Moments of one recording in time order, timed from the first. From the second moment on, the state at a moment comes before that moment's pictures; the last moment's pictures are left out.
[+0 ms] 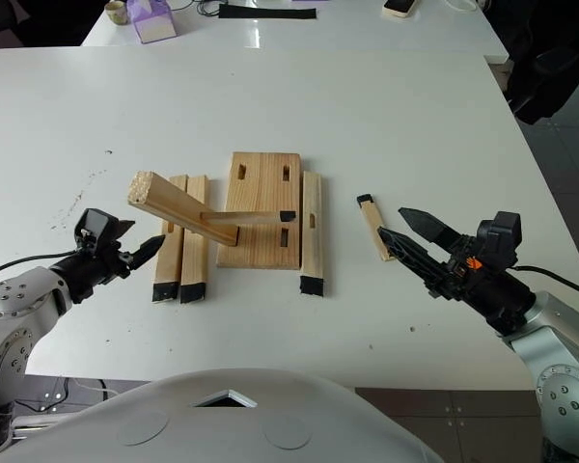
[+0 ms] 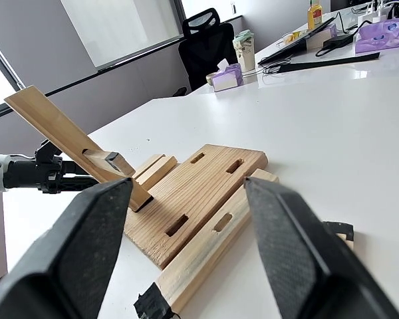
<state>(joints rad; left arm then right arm) 0.33 0.62 0.18 -0.67 -0.41 0.85 -0.39 0.51 -0.59 -0.52 -0.62 1.00 0.60 0.82</state>
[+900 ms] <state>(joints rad) 0.36 0.72 0.11 -0.57 -0.39 0.85 -0.51 0.54 -0.56 -0.42 -0.63 0.89 0.52 0.79</state>
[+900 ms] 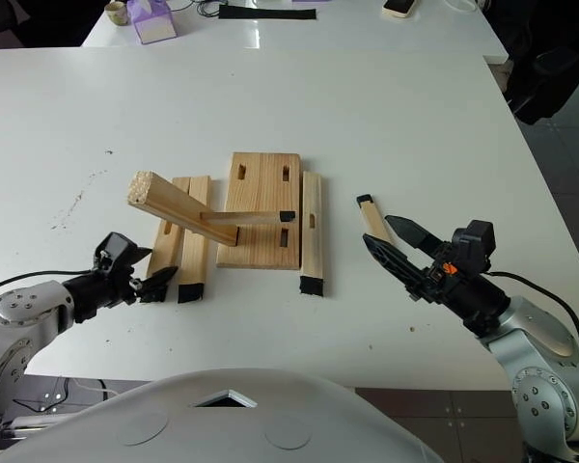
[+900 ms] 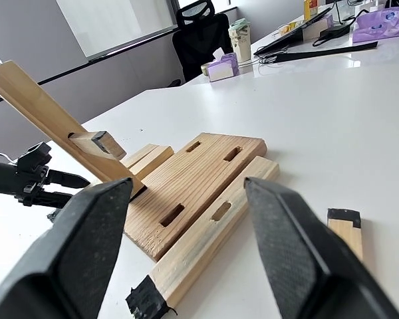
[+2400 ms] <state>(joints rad) -0.50 0.63 0.47 -0.44 -1.34 0.97 -0.69 -0.20 -0.78 -0.42 -0.46 1.23 0.71 0.76</state>
